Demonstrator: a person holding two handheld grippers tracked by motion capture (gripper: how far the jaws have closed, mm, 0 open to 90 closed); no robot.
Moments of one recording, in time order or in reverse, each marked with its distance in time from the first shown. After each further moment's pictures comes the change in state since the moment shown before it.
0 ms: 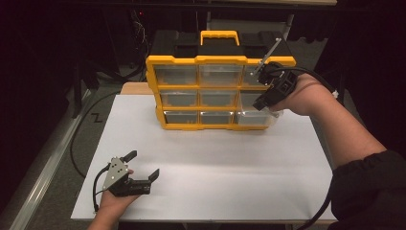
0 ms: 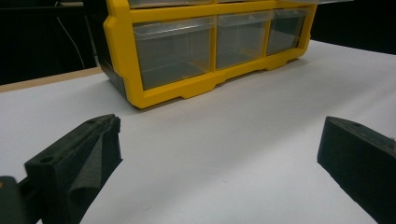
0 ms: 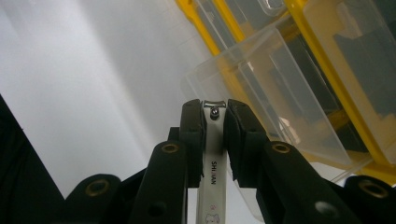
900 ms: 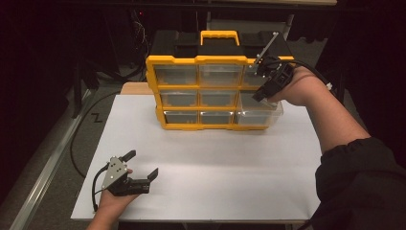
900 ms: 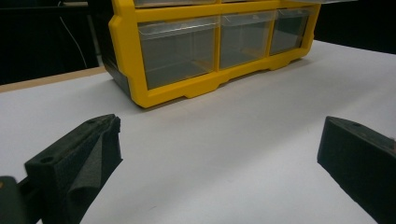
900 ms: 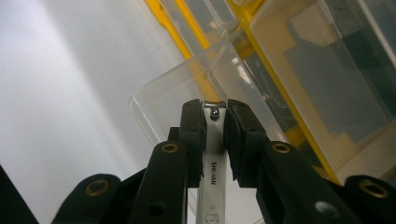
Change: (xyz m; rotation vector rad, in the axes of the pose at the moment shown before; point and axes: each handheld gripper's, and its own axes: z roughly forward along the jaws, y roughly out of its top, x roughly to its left) left arm 0.003 -0.001 -0.001 0.001 0.007 -0.001; right arm -0.026 0.010 0.010 0.001 -0.040 0.007
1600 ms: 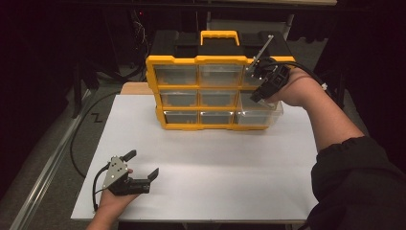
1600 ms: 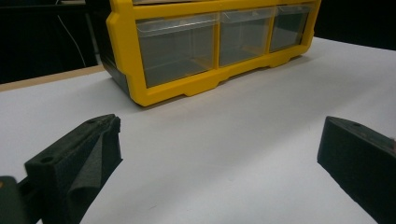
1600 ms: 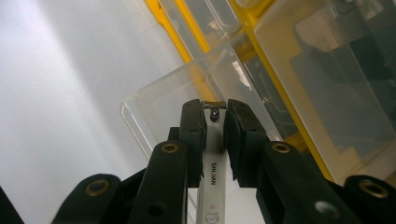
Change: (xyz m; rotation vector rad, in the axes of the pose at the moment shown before) left arm 0.000 -0.001 0.002 0.006 -0.004 0.007; right arm -0.001 0.004 0.011 0.006 -0.005 -0.032
